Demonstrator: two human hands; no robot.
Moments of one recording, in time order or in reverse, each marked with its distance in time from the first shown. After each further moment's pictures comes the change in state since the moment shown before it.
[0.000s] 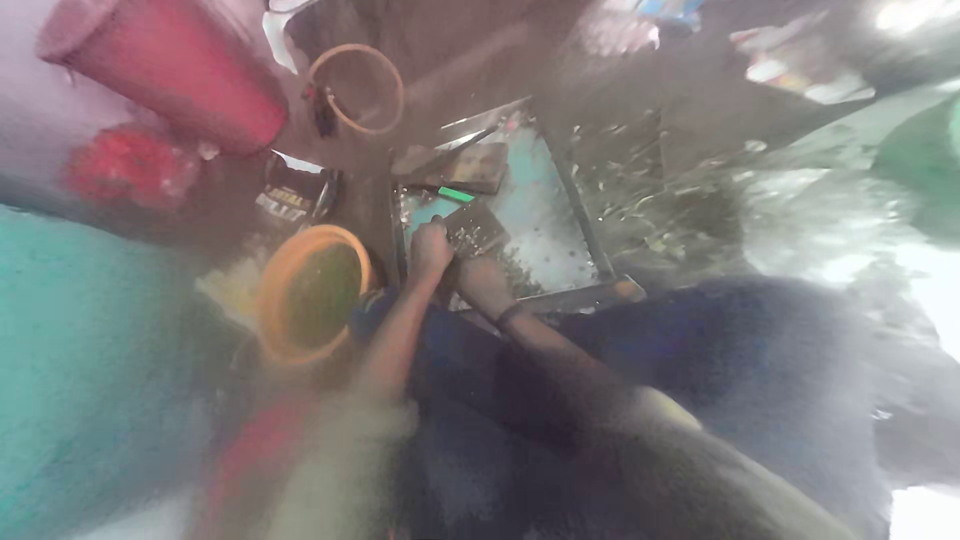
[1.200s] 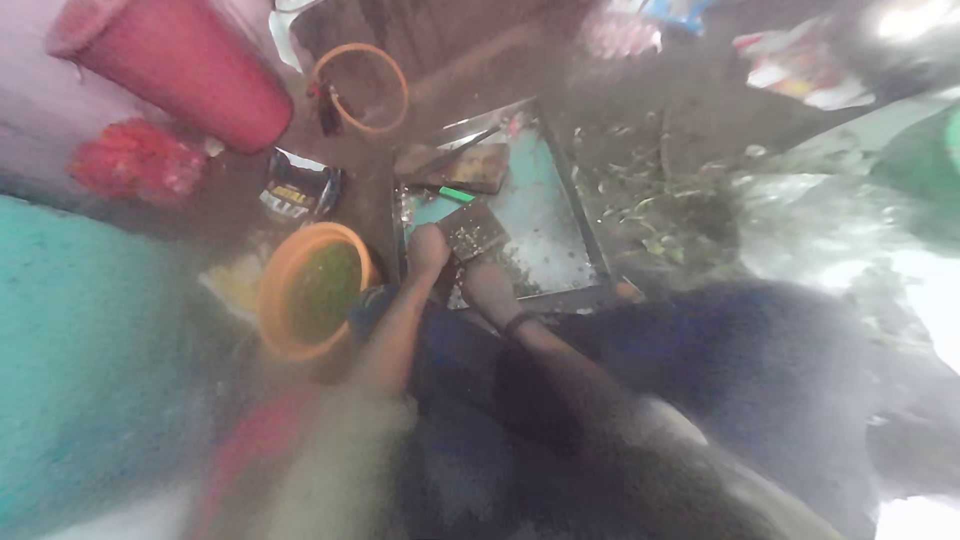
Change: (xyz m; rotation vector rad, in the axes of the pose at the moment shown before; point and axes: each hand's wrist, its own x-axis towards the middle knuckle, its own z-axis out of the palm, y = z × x) left_hand -0.011 -0.006 0.003 -0.083 -0.044 -0.149; right_hand -0.011 0.014 -0.002 -0.022 -0.031 -0.003
